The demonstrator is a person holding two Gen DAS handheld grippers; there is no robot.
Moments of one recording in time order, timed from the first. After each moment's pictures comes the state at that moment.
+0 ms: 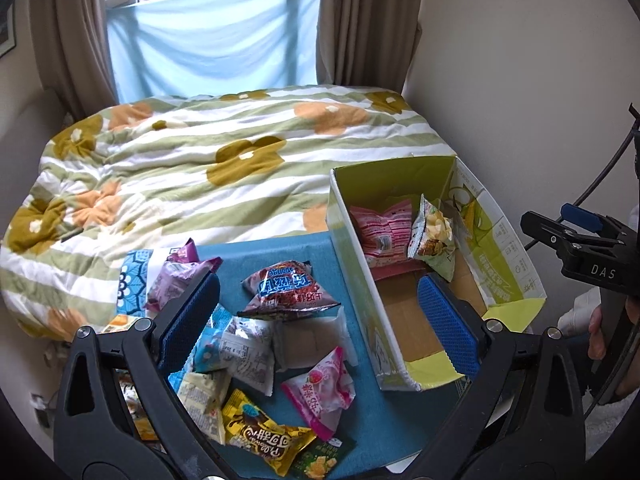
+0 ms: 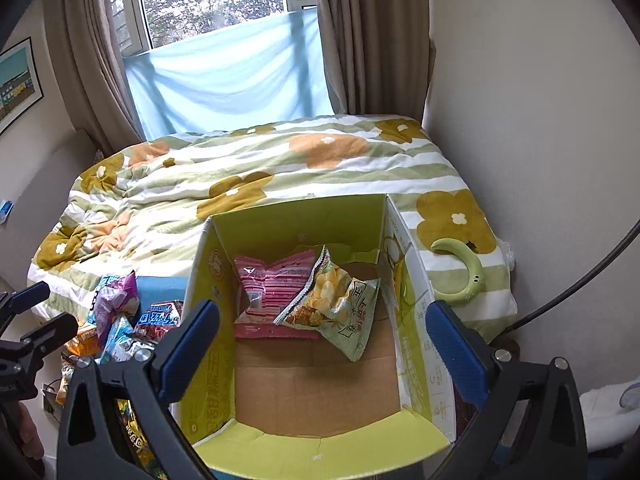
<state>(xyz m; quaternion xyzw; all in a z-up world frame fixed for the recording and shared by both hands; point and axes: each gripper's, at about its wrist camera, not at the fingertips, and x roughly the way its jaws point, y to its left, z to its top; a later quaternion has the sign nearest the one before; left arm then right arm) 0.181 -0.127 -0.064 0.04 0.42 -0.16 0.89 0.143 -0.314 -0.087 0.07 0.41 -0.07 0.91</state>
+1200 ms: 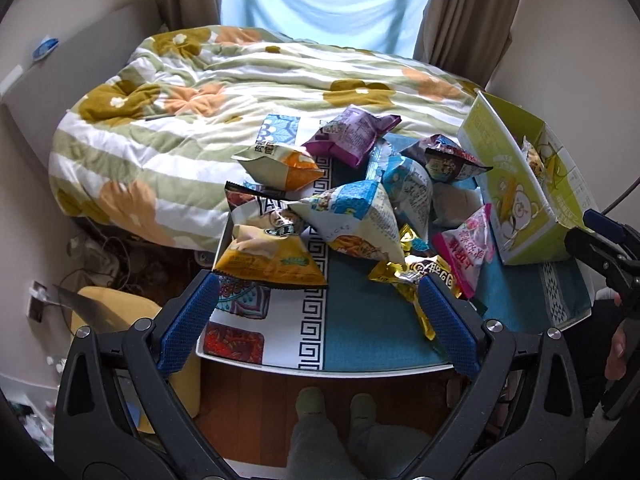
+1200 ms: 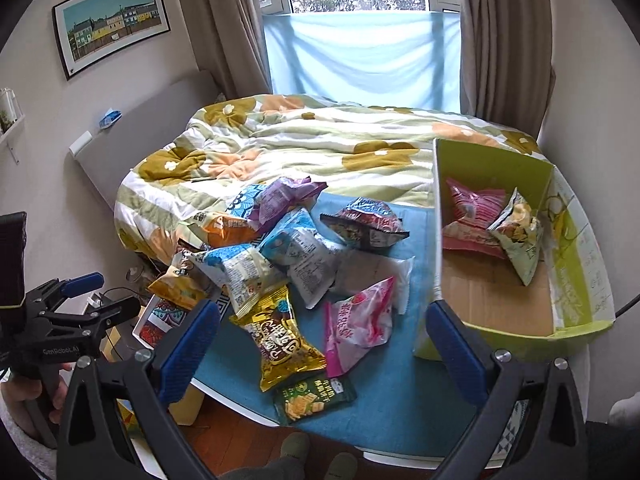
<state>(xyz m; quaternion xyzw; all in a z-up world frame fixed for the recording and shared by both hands) 0.049 0.106 -0.162 -0.03 0.47 -0.05 0.88 0.044 -0.098 -0.136 0.02 0.41 0.11 0.90</state>
